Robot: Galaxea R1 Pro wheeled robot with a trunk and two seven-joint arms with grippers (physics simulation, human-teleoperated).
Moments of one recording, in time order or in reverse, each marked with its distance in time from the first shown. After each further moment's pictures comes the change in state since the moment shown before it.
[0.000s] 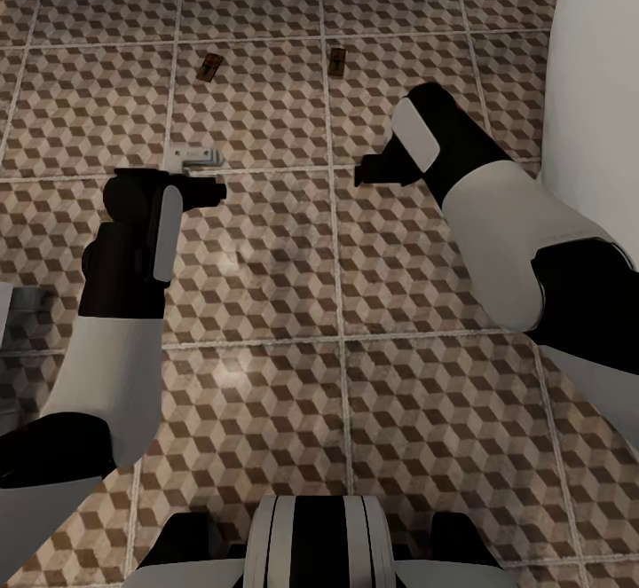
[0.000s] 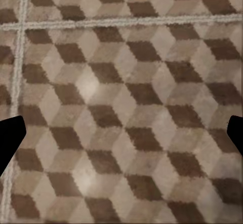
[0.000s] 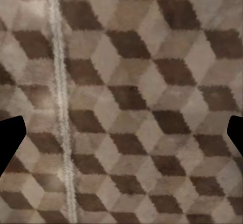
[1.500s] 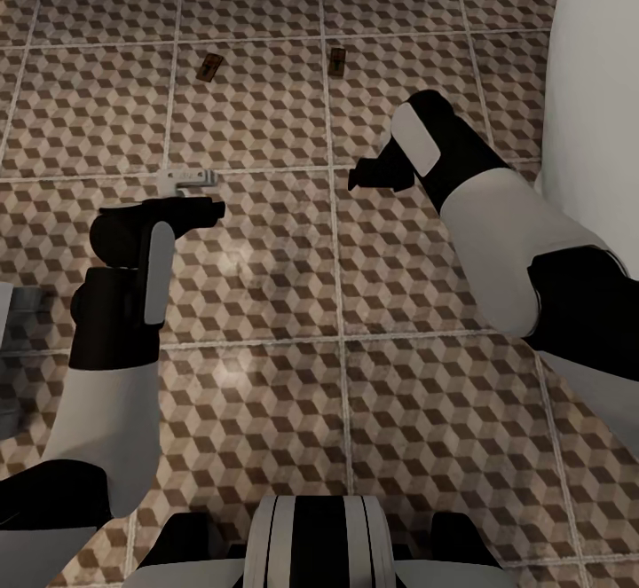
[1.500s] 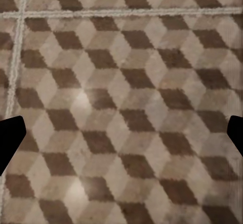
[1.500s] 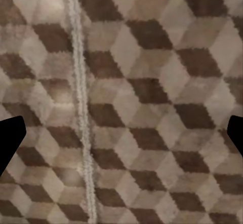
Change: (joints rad) left arm 0.162 0.003 -0.005 -0.216 0.027 0.002 -0.005; right arm 0.023 0.000 0.001 -0.020 -0.071 0.000 -0.001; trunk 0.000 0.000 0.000
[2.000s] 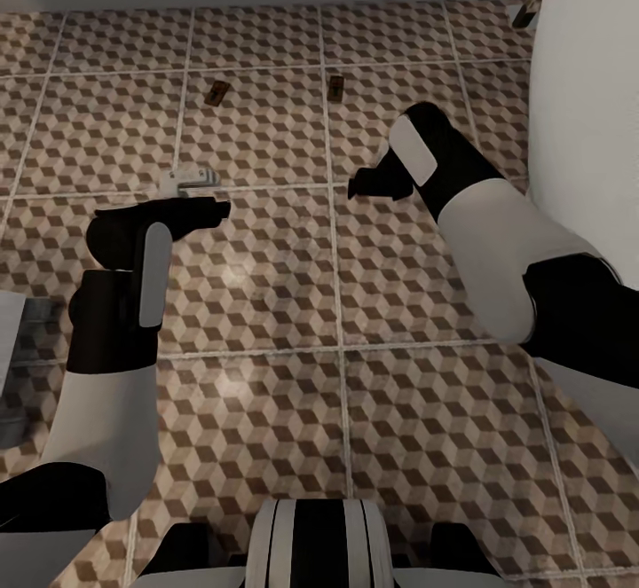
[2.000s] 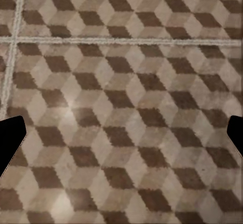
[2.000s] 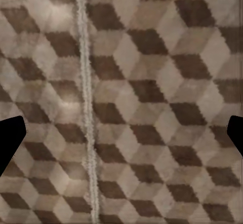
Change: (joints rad) left arm 0.009 0.004 -0.002 -0.019 0.065 0.000 -0.007; right arm 0.026 0.000 0.002 0.000 0.001 0.000 0.000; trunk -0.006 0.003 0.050
